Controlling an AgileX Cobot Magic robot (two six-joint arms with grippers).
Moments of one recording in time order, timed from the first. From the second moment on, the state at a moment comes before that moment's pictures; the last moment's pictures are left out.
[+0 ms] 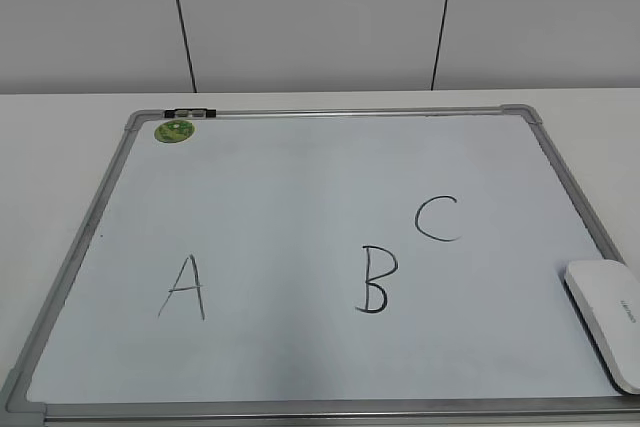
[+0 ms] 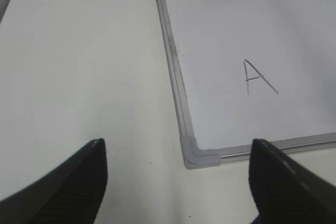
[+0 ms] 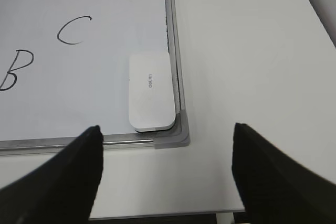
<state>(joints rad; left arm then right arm) 0.01 0.04 -0.52 -0.12 1.10 0.11 -0.02 -0.02 -0.49 -0.01 1.14 0.00</state>
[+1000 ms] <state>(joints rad) -0.07 0.98 -0.60 -0.16 0.60 0.13 -0.02 -0.02 -0.49 -0.01 1.14 0.00</state>
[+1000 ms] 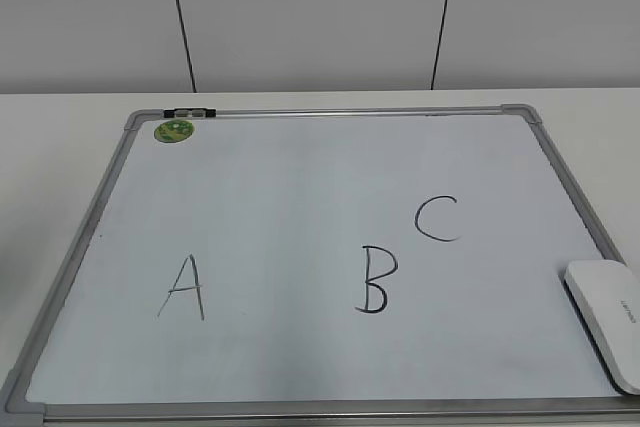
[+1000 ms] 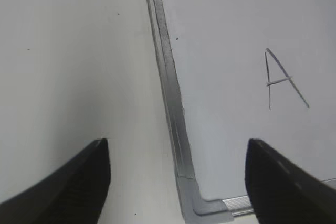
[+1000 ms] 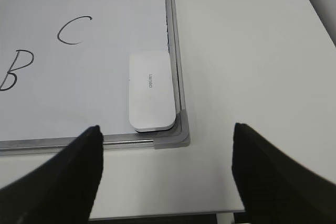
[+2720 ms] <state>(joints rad) -0.03 2.14 -1.47 -0.17 0.90 0.14 -0.02 -0.02 -0.49 -0.01 1.14 0.00</state>
